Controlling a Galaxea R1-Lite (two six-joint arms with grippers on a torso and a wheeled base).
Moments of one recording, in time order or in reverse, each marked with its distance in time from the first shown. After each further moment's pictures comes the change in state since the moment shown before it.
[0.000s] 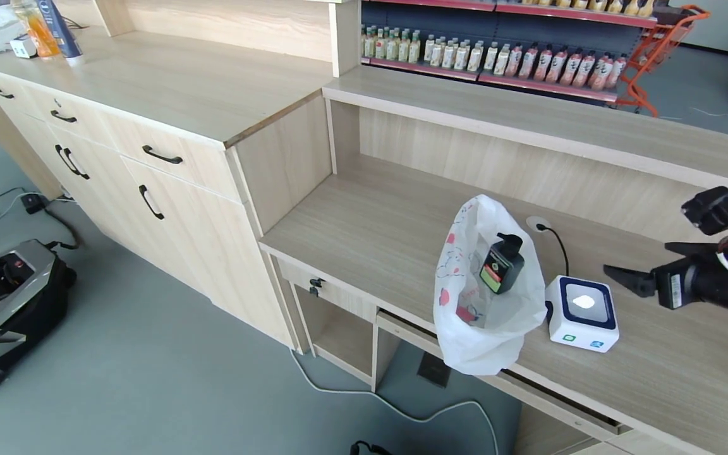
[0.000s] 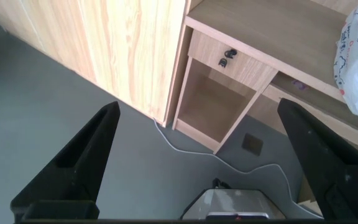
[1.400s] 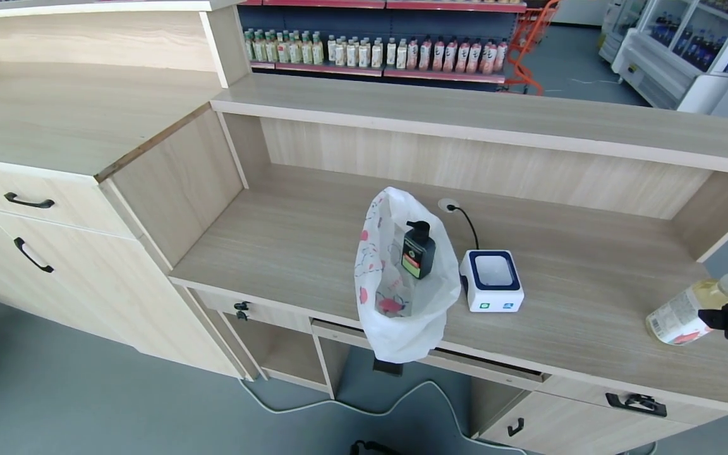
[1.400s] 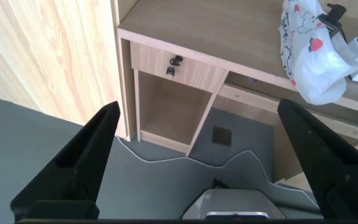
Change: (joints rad) left arm 0.000 0.000 0.000 0.000 0.000 0.000; right arm -0.295 0.262 0.024 -0.103 -0.306 0.138
